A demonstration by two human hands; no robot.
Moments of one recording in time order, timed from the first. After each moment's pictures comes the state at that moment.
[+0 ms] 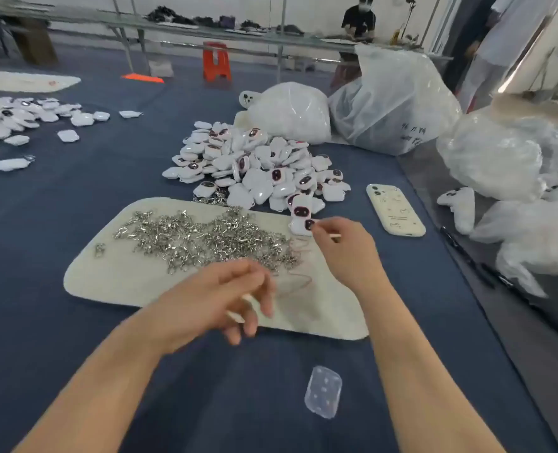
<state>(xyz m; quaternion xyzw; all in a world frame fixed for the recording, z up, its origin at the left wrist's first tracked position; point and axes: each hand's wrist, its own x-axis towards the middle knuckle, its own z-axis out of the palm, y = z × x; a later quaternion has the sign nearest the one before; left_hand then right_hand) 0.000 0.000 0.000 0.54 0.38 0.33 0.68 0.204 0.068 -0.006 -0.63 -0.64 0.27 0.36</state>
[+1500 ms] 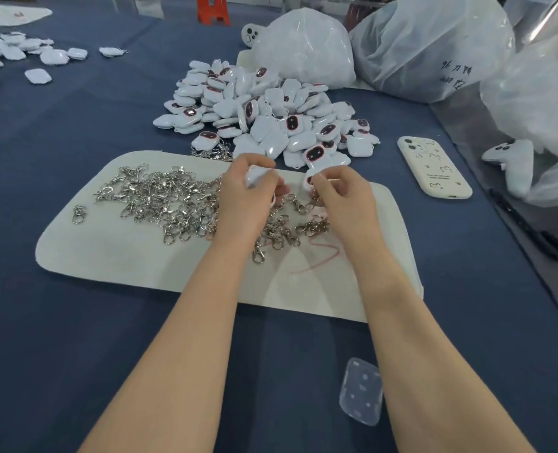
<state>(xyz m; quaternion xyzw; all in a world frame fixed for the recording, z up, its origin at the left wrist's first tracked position) 0.038 0.102 -0.041 0.43 0.51 0.61 0.43 0.170 0.115 -0.051 -0.58 -0.56 0.34 0.49</state>
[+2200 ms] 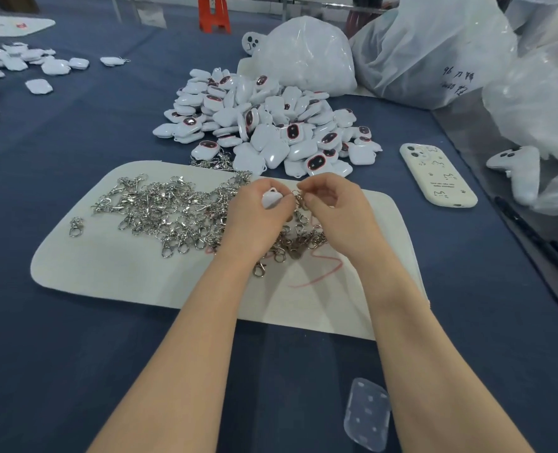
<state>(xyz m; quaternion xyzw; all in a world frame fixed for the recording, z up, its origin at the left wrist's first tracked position) 0.040 0.109 -0.050 0.55 0.58 0.49 0.35 0.166 0.115 -0.040 -0.55 -0.63 0.34 0.43</state>
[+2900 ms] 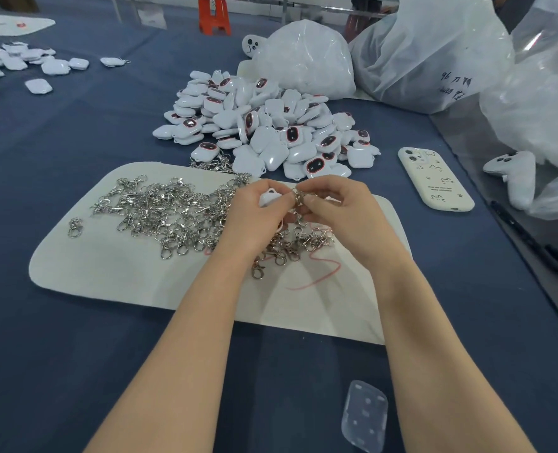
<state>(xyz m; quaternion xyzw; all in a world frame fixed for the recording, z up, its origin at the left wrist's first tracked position) 0.039 0.105 -0.042 0.50 0.54 0.51 0.44 0.176 0.110 -0.027 -0.50 -0.62 0.43 0.43</state>
